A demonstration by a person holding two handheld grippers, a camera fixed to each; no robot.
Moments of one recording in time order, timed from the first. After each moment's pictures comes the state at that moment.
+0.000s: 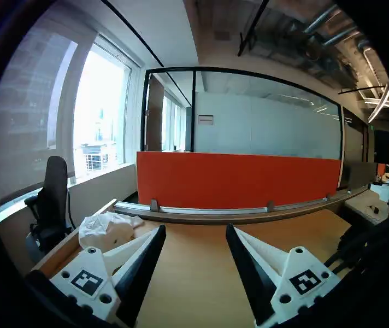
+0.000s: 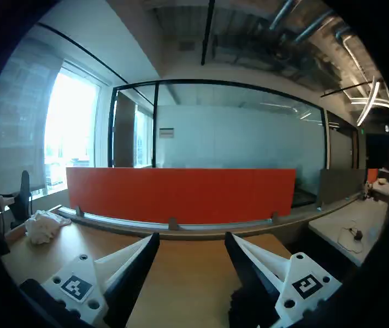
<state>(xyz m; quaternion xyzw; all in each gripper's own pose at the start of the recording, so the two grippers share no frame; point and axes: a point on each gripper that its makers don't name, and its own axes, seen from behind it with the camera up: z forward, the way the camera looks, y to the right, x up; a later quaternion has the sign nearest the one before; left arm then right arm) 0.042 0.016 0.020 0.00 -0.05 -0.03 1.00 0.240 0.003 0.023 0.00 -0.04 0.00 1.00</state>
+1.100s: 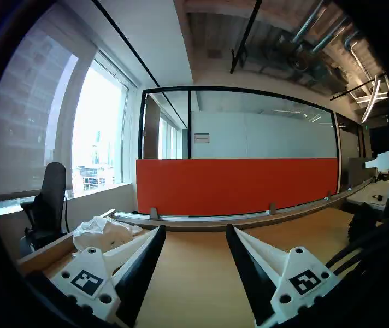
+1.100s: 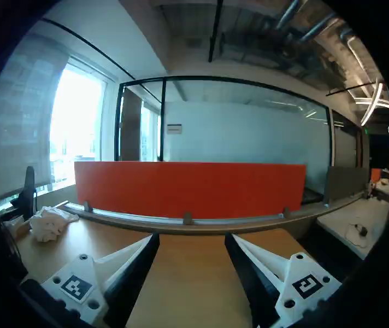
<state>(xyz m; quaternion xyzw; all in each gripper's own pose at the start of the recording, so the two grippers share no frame) -0.028 0.006 0.016 -0.01 0.03 -0.01 1.00 0.210 -0.059 0.020 0.02 -0.05 -0.01 1.00</state>
